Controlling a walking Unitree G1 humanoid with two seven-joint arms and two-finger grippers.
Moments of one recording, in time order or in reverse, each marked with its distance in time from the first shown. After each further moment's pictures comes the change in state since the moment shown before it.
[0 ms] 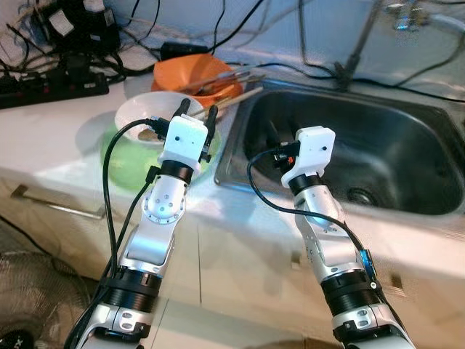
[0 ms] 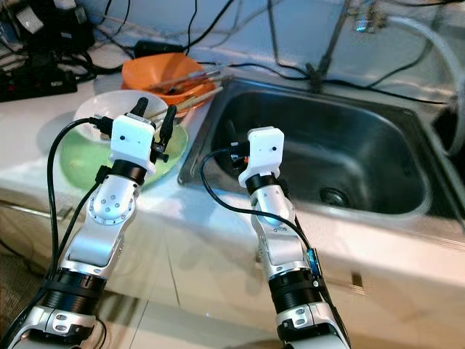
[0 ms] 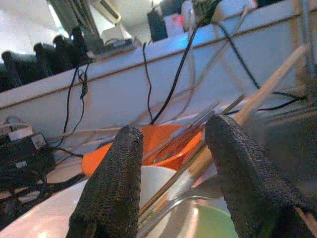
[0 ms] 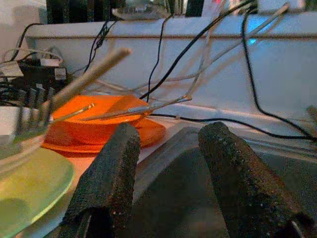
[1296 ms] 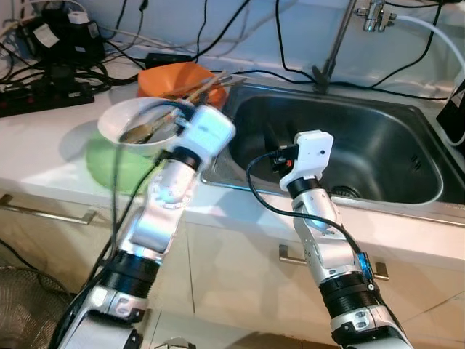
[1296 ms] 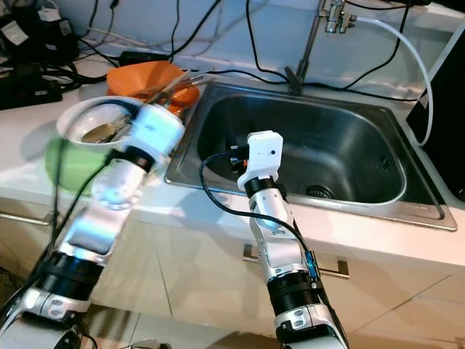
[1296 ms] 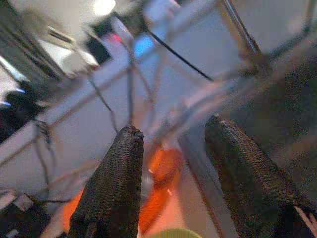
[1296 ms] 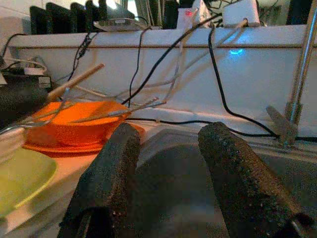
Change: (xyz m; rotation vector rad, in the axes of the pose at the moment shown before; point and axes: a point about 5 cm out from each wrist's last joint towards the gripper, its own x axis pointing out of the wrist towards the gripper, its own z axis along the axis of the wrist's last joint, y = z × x) left arm 0.018 -0.012 0.003 0.296 0.104 -0.195; right arm -0.003 0.002 -0.007 0.019 0.018 -0.004
